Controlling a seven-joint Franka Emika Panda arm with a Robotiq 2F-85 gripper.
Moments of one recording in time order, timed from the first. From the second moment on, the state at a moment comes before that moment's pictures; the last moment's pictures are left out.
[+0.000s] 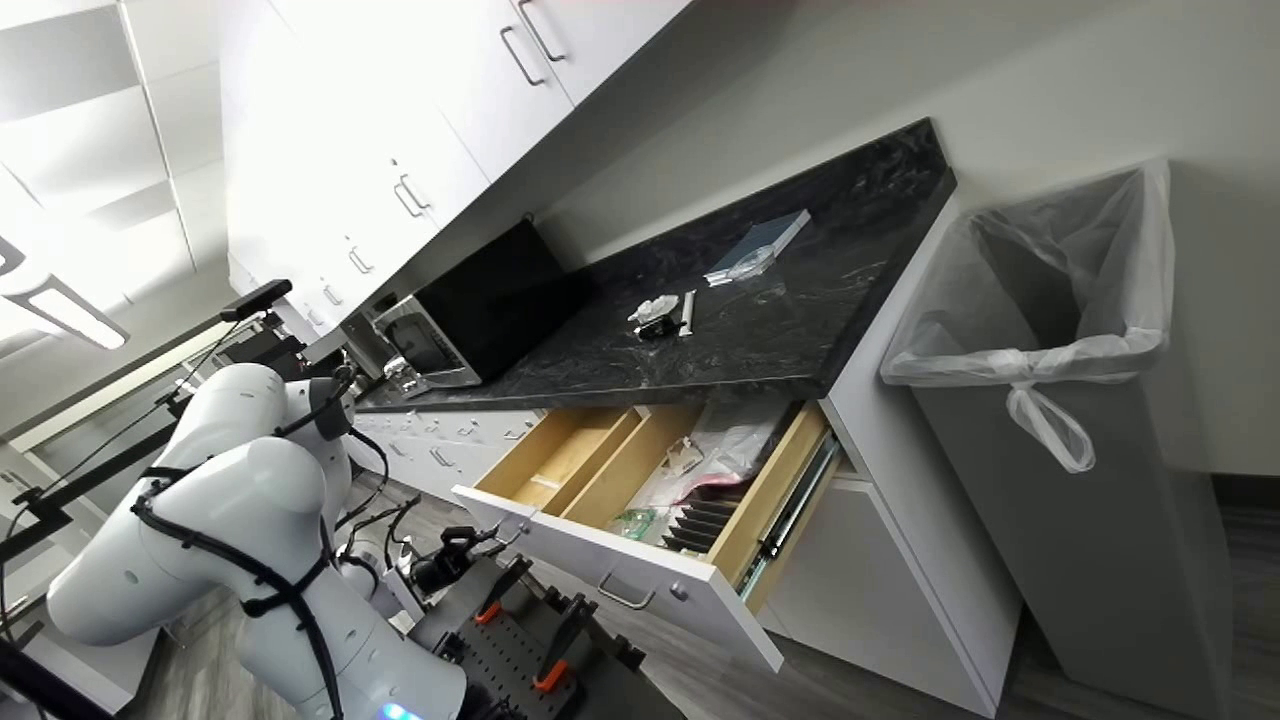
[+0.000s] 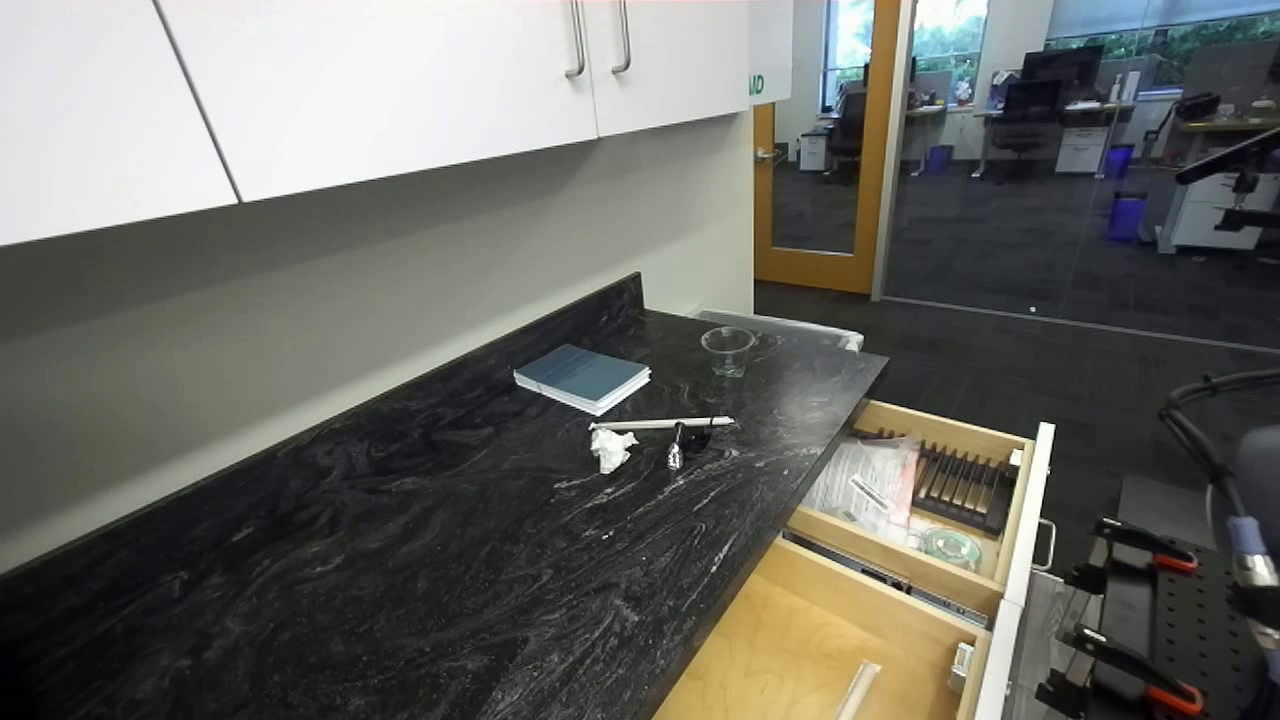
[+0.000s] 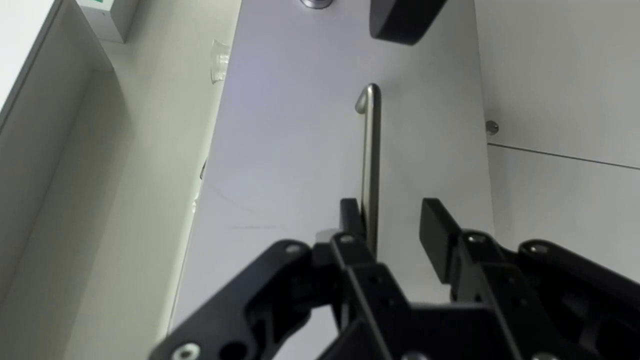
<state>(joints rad) 1.09 1.22 0.44 -1.74 -1.27 1.20 1.30</state>
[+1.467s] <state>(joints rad) 1.01 0.56 0.42 -1.97 -1.07 1.30 0.83</state>
